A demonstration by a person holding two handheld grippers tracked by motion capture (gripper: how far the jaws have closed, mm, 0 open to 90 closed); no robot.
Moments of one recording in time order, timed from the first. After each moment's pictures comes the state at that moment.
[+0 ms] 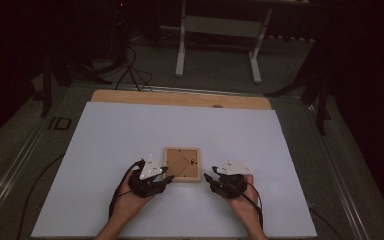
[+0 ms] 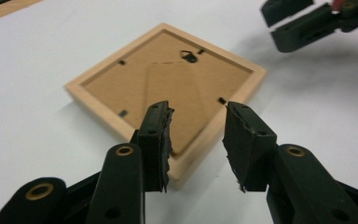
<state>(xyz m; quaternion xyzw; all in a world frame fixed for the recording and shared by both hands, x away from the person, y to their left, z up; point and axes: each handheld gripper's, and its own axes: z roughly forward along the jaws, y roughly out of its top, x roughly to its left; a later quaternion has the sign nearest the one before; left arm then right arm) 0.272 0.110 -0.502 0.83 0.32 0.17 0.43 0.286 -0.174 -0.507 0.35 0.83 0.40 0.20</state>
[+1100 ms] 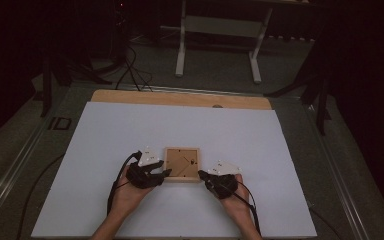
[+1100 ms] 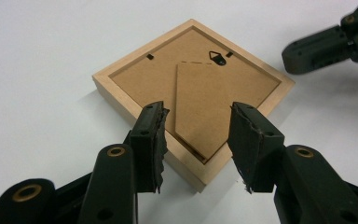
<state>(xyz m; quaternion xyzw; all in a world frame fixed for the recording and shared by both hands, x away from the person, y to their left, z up) 0.291 0.114 -0.491 0.82 0.37 0.15 0.41 0.287 -0.151 -0.514 0.32 0.84 0.41 0.18</state>
